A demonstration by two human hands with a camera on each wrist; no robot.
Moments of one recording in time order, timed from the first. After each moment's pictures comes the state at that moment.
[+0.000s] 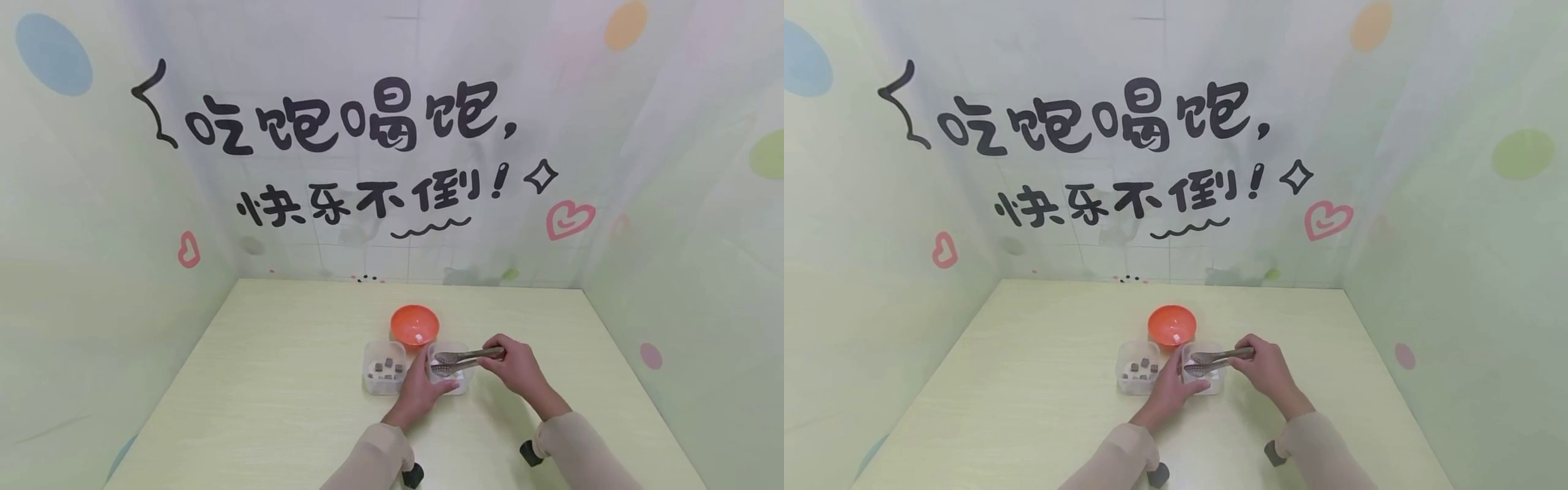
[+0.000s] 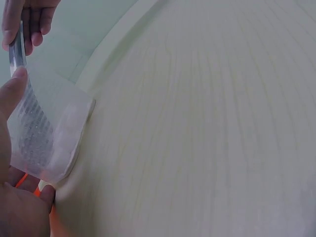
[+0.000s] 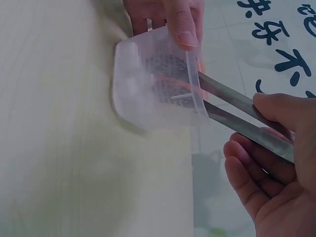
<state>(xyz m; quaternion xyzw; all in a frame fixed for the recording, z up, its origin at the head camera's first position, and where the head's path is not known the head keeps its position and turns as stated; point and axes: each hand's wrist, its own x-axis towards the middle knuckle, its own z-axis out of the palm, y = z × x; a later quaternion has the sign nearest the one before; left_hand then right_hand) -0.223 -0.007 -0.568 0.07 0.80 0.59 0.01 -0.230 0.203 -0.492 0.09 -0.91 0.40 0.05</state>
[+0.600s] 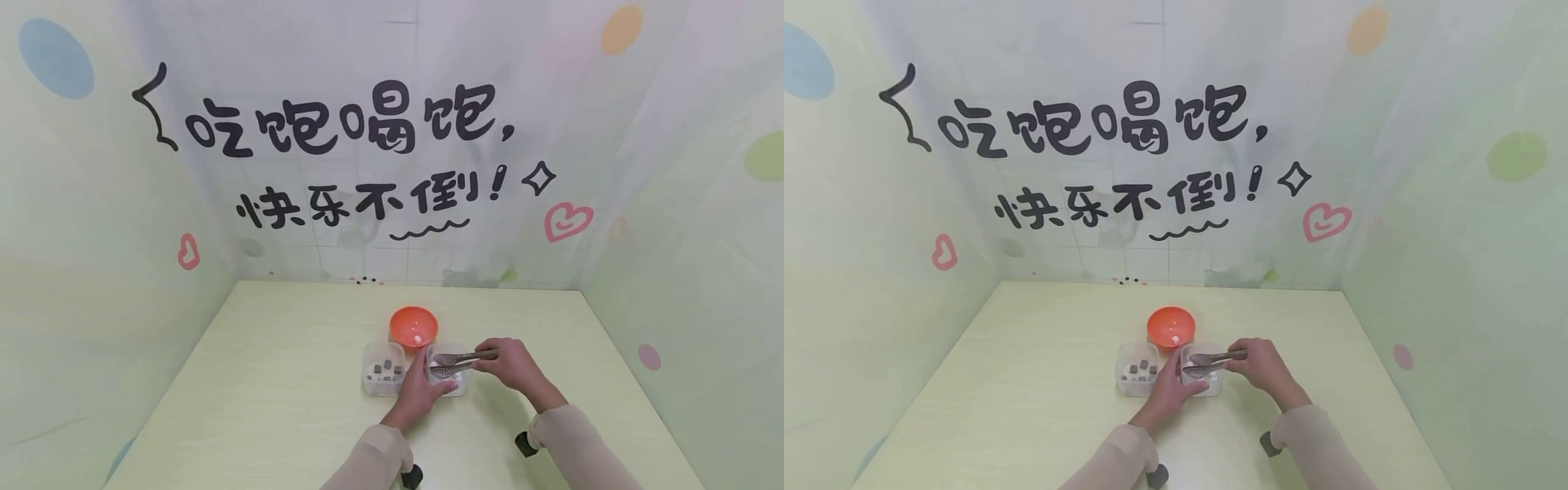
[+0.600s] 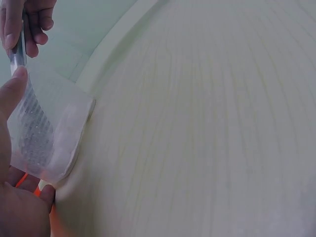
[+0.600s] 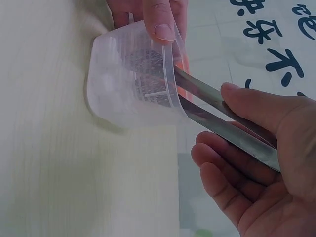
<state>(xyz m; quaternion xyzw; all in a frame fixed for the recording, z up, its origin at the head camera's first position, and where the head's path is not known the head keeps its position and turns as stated) -0.222 -0.006 -0.567 0.06 0.80 0.59 0.02 -0.241 0.200 -0.483 0.12 -0.94 0.33 -0.02</state>
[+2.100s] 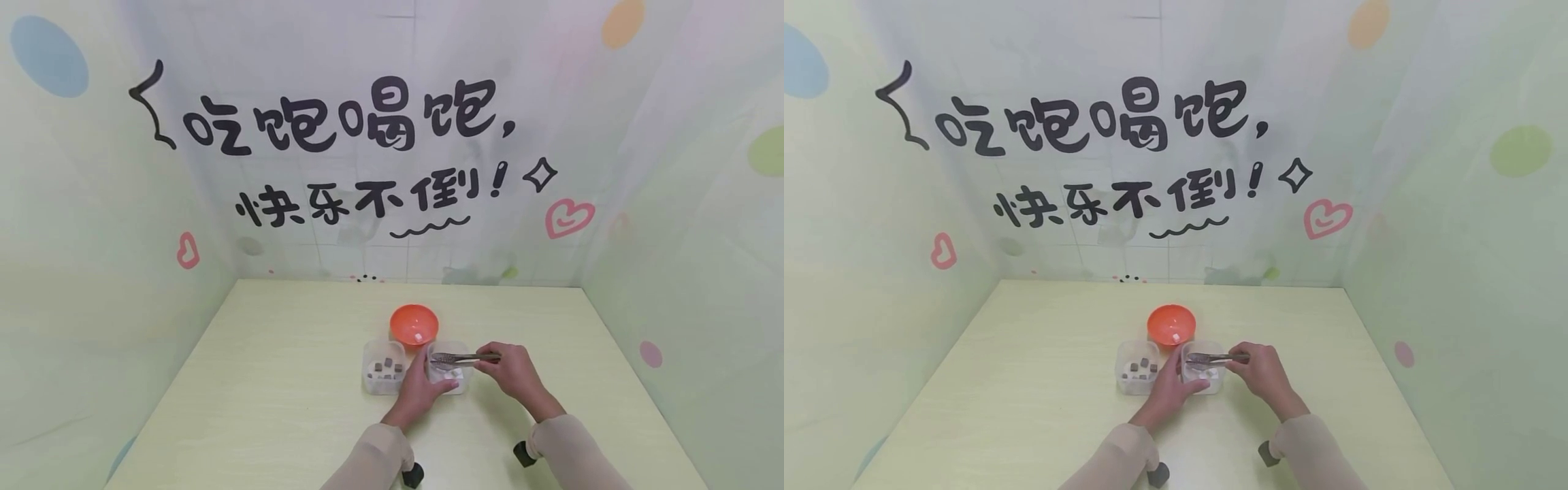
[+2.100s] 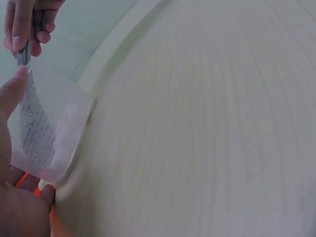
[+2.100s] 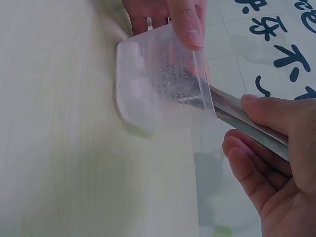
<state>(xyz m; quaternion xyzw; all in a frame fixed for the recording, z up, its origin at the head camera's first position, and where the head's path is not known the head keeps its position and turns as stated) -0.222 -0.006 -0.568 0.07 0.80 0.59 0.01 -0.230 0.197 -0.501 0.11 -0.92 0.36 0.05</state>
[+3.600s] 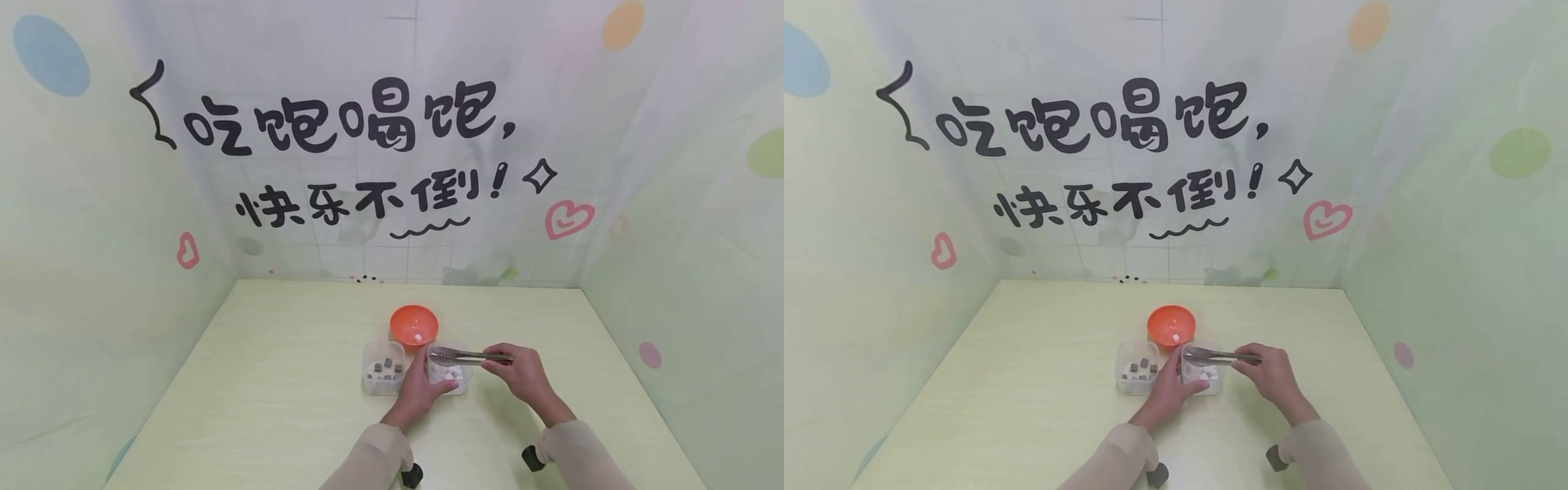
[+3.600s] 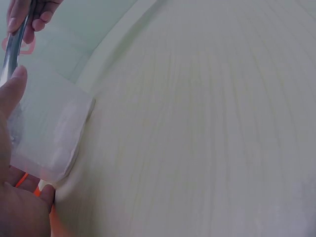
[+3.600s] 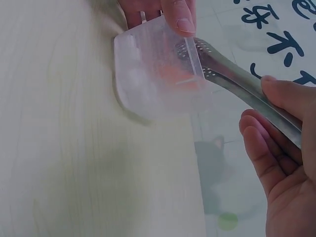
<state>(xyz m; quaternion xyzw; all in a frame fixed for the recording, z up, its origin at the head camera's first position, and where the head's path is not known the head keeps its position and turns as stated) -0.223 -0.008 -0.568 0.08 0.80 0.59 0.00 -0.222 0.211 -0.497 0.10 -0.91 0.40 0.07</state>
